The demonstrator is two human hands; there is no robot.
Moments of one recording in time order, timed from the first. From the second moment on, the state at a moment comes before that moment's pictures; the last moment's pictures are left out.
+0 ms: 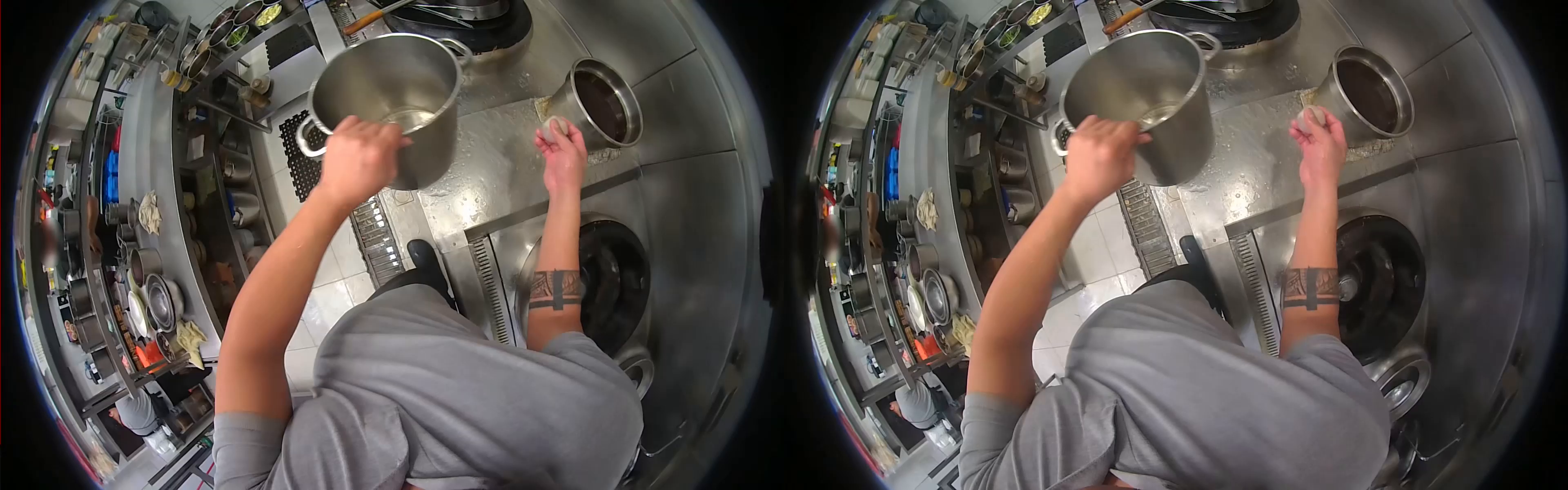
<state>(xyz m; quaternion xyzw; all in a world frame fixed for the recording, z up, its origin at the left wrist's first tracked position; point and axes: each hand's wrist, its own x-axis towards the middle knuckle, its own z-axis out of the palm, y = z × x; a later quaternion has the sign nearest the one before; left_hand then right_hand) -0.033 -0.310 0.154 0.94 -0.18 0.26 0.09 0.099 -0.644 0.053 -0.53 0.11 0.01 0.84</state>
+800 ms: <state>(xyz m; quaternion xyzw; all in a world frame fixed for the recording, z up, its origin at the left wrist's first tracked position) -0.346 -0.197 0.058 0.92 0.31 -0.09 0.22 -0.074 -0.363 0.186 -0.49 -0.38 0.41 0.67</state>
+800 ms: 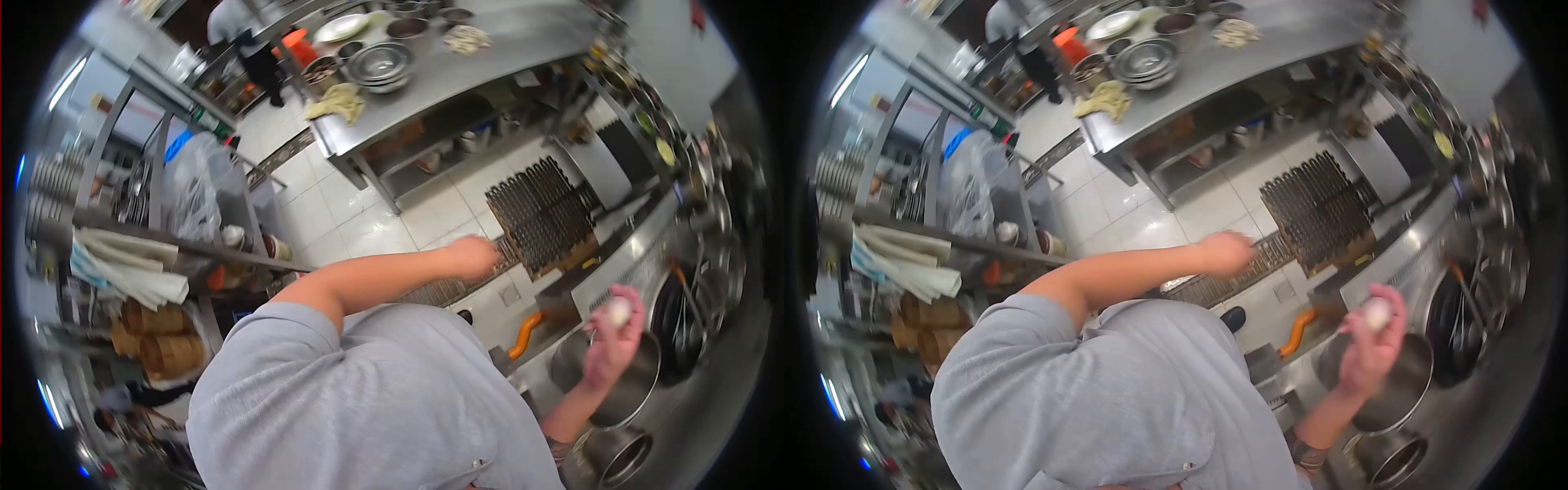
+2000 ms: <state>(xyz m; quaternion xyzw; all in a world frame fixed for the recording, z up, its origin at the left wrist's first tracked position) -1.066 -0.406 -0.075 0.17 0.87 0.09 0.45 -1.044 0.155 0.106 -0.17 -0.67 0.57 0.45</state>
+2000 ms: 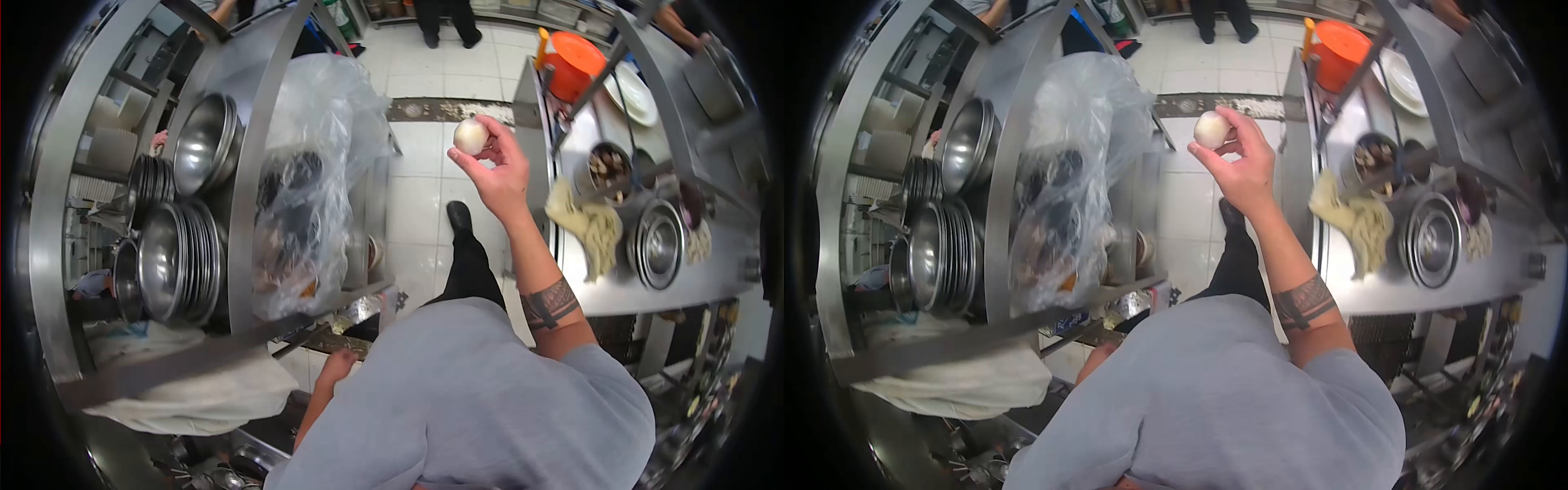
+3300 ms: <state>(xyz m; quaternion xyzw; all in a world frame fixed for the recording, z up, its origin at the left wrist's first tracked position) -1.130 -0.059 0.044 -0.37 0.79 0.37 0.33 -1.730 0.421 0.039 0.07 -0.89 0.40 0.21</state>
